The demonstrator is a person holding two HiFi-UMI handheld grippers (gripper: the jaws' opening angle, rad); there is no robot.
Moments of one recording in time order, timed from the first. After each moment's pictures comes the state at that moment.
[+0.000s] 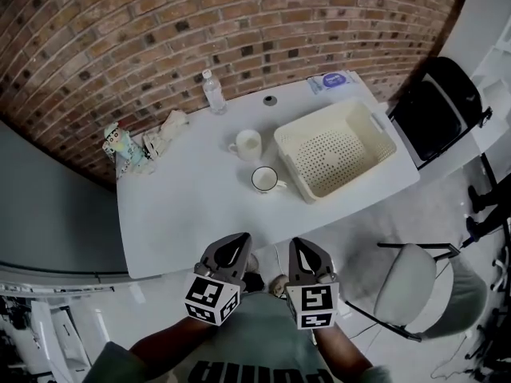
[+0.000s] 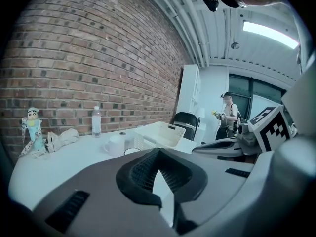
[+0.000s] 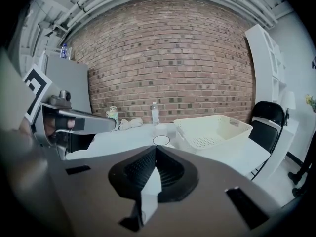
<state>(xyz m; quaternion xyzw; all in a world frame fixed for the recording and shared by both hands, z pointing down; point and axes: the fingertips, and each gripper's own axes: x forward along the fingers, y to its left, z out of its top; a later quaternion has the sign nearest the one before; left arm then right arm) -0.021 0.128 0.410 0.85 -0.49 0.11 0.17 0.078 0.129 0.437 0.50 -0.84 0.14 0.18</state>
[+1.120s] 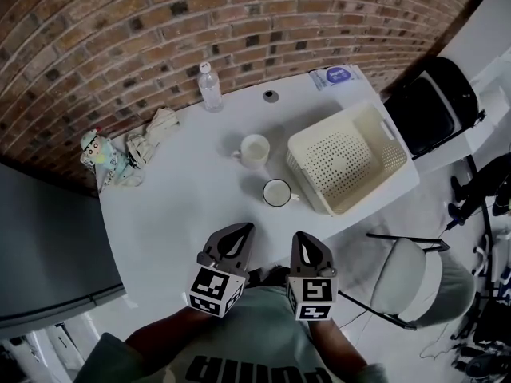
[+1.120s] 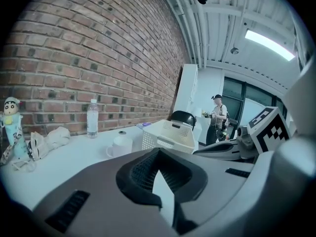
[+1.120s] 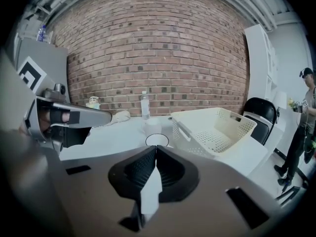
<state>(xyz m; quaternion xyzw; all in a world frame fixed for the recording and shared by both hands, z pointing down) -0.078 0.038 0.445 0.87 -0.44 0.11 0.19 0.026 0.053 0.479 0.56 -0.78 0.17 0.22</state>
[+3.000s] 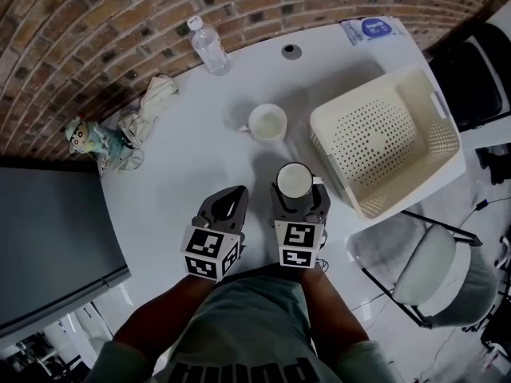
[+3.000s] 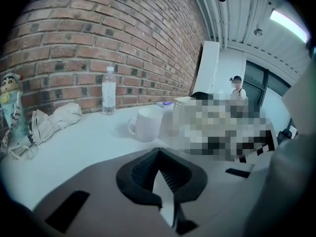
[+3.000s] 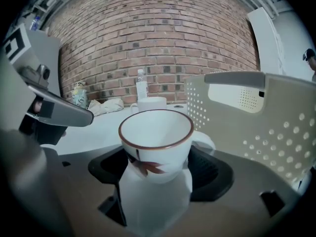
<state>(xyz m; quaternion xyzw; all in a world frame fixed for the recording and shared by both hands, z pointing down) -0.116 -0.039 0.562 0.81 -0.49 0.20 0.24 -0.017 -0.064 0.613 0.54 -0.79 0.18 0.21</state>
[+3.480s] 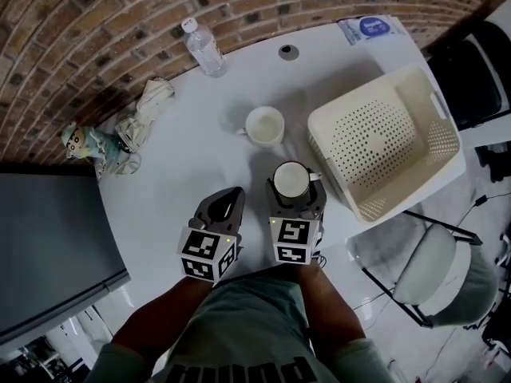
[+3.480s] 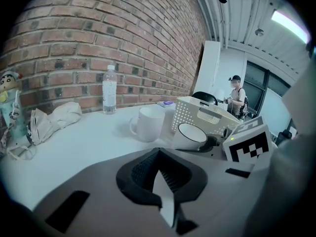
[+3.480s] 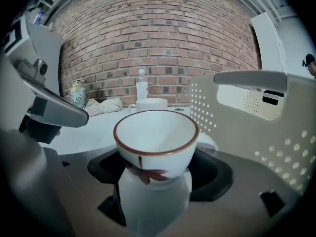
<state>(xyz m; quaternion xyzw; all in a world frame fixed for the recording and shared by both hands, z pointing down) -0.119 -0.046 0.566 0.81 -0.49 0.20 0.25 -0.023 -0.082 0.615 0.55 -0.79 0.15 0.21</state>
